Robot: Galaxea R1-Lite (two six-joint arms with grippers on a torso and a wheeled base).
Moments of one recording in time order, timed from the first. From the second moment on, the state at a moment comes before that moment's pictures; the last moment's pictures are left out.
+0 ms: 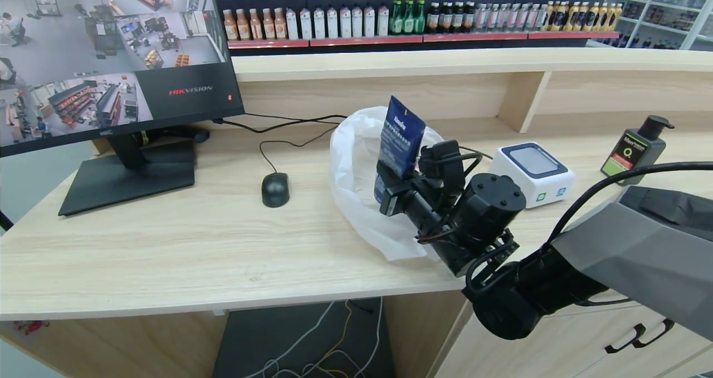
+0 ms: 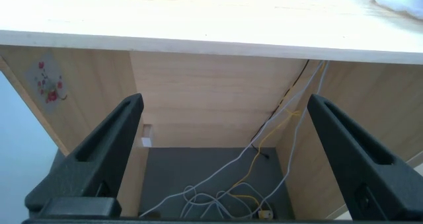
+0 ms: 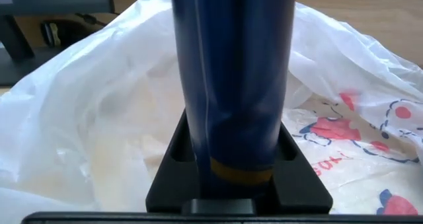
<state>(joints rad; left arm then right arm) 0.00 0.00 0.00 0.00 0.01 -0.01 0.65 2.18 -1.00 -1.47 -0.16 -0.07</state>
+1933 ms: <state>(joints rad) 0.00 0.00 0.00 0.00 0.01 -0.01 0.67 2.16 -0.94 -1.53 -0.18 -0.08</state>
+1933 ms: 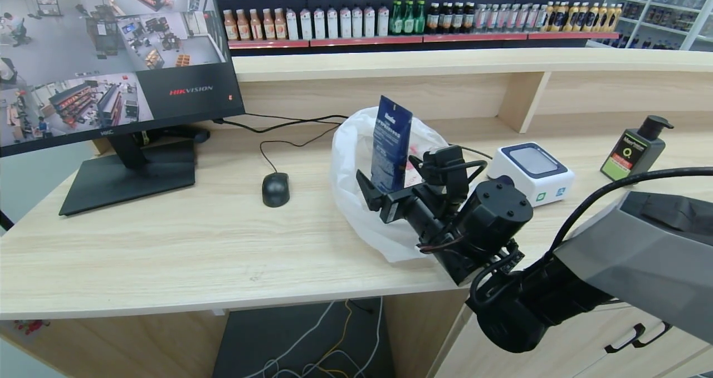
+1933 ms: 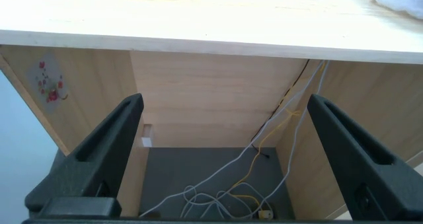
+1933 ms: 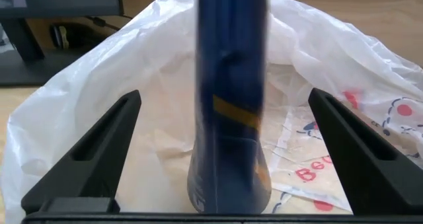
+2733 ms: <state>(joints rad) 0.00 0.00 0.00 0.00 0.01 -0.01 0.69 2.04 -0.73 -1.57 -0.21 -0.09</state>
